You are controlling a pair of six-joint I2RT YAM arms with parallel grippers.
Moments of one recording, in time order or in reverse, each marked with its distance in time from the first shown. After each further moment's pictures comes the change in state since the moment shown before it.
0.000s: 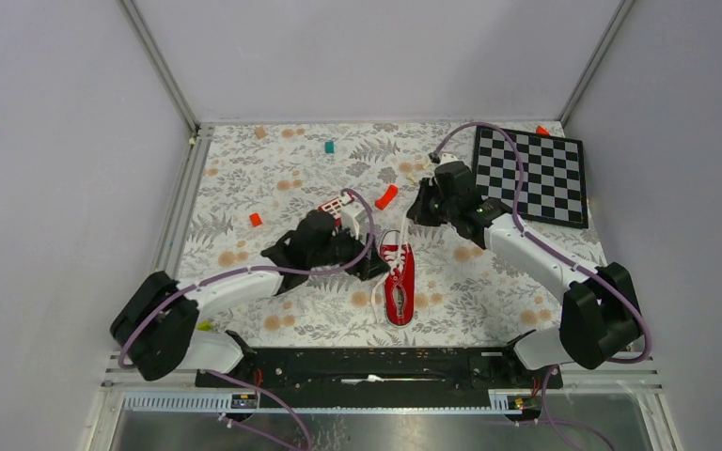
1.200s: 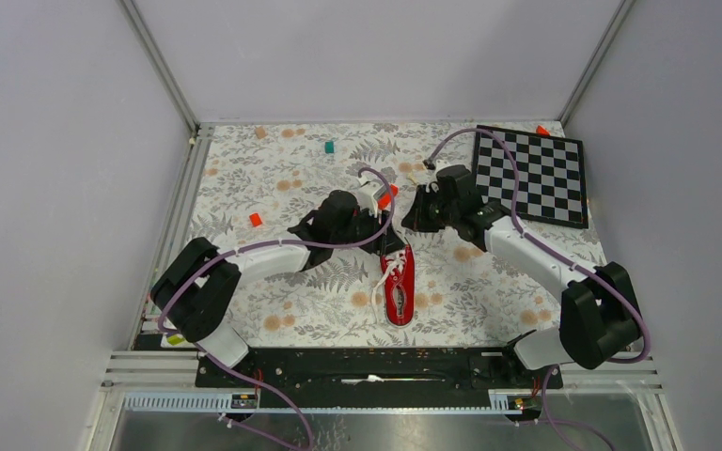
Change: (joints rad) left arm 0.025 0.229 0.201 0.061 -0.015 -0.070; right arm -0.011 -0.001 -0.033 0.032 -0.181 -0.043
